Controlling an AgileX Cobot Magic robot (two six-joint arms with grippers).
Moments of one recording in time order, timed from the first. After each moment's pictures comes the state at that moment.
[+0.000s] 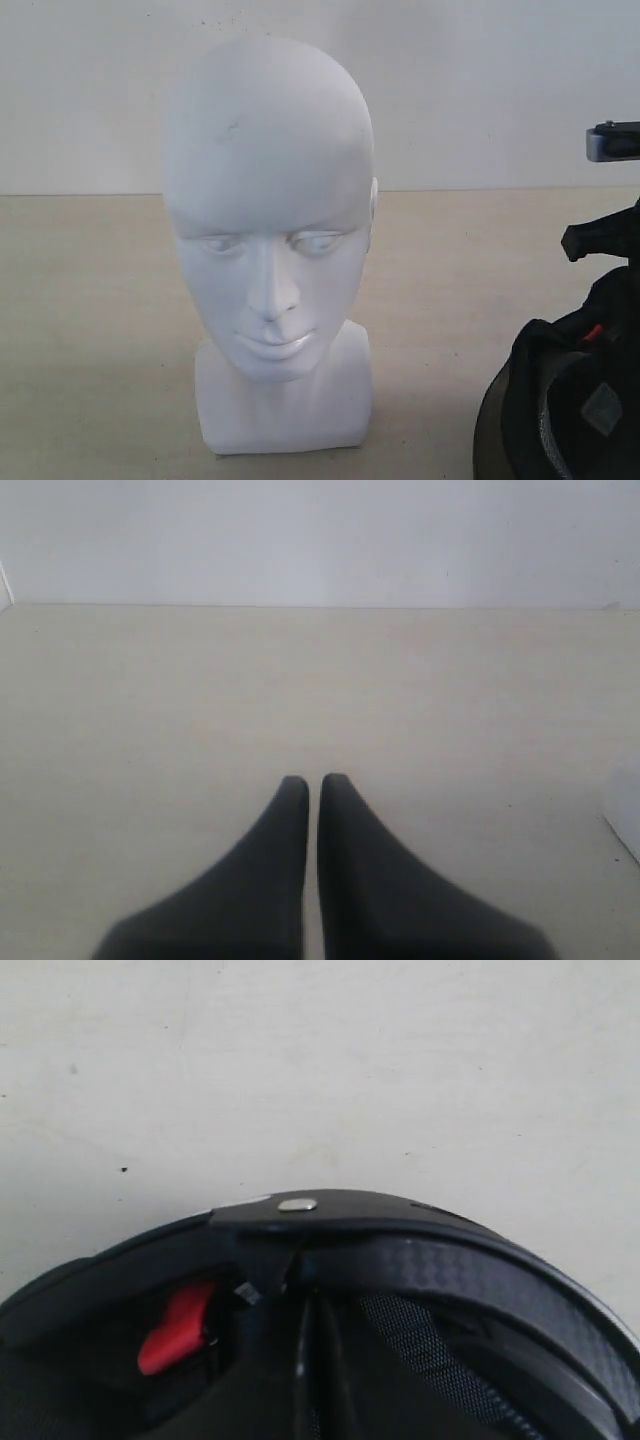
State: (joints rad) left arm 0.04 0.00 0.00 0.02 0.31 -0.01; right arm 0.09 1.53 -1.13 -0.02 1.03 0.04
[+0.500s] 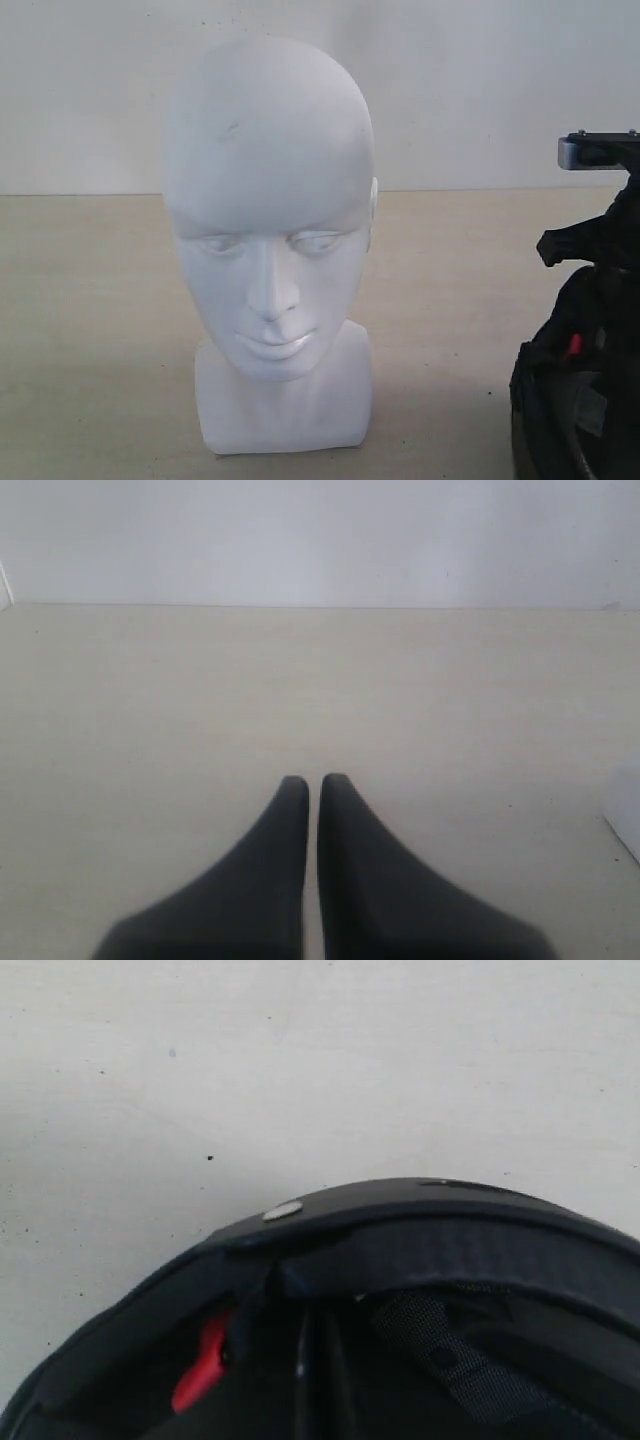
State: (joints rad) left arm 0.04 0.00 0.00 0.02 0.31 -0.01; right arm 0.09 1.57 -1.13 0.13 1.02 -0.10
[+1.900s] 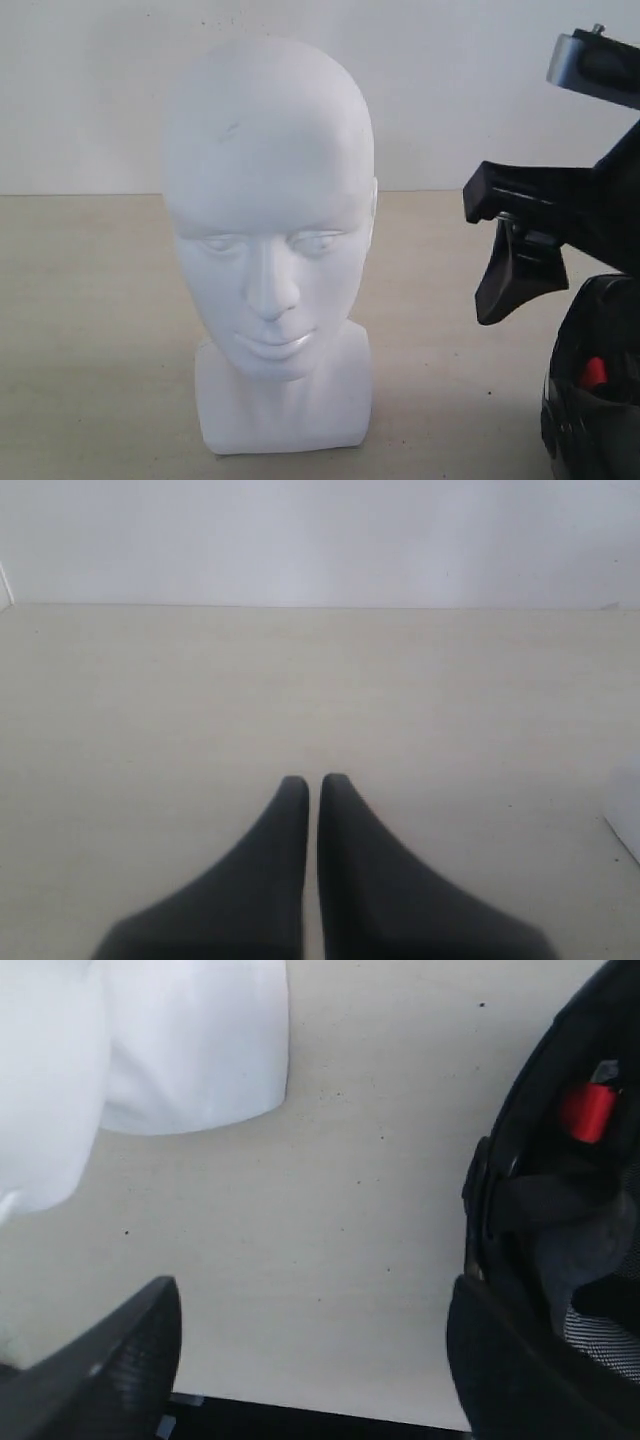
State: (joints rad) left arm 0.04 0.00 0.00 0.02 0.31 -0.01; right arm 0.58 1.16 -1.13 0.10 1.22 0.62
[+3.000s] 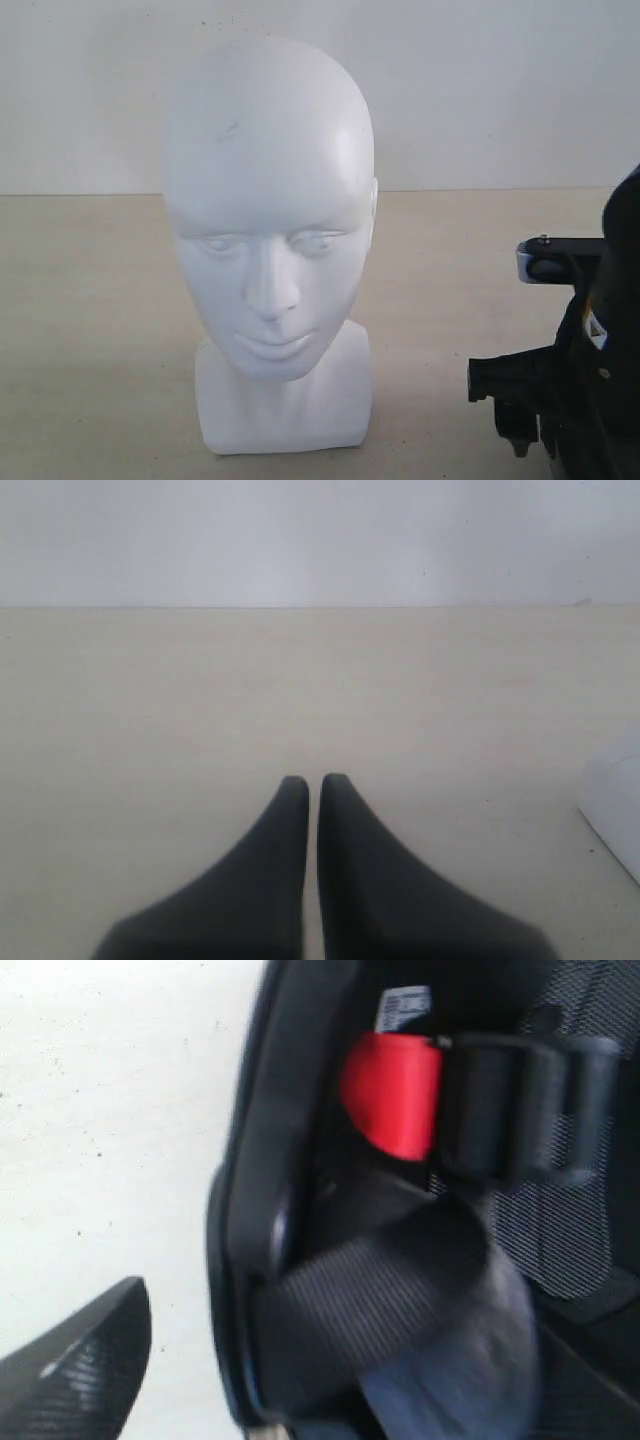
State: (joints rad) left arm 0.00 0.00 0.00 0.02 0.31 -0.01; right arm 0.65 1.38 -0.84 -0.21 1.05 0.90
